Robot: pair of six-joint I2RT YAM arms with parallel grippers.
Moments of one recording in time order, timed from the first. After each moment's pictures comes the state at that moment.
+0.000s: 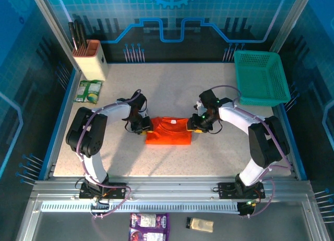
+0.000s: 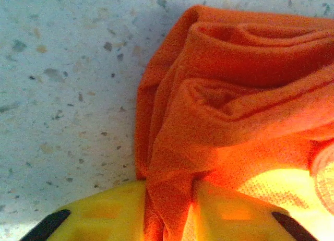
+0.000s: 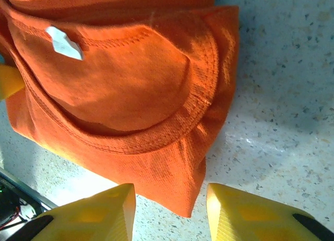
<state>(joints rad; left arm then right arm) -0.33 1.83 1.09 -0.69 0.38 -0.53 0.40 1.66 1.07 -0.73 -0.45 0.46</state>
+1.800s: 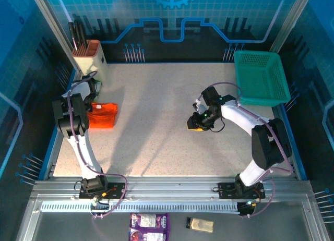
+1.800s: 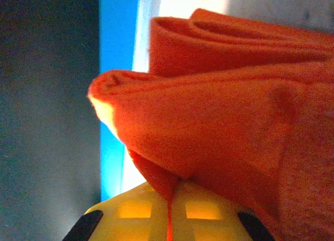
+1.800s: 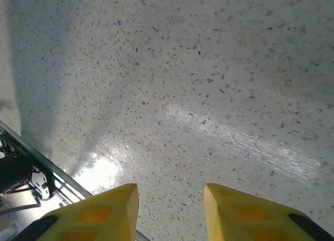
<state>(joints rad) 0.29 2.15 1.58 -0.95 -0.72 -0.01 0.37 1.63 1.11 -0.81 -0.53 0.32</state>
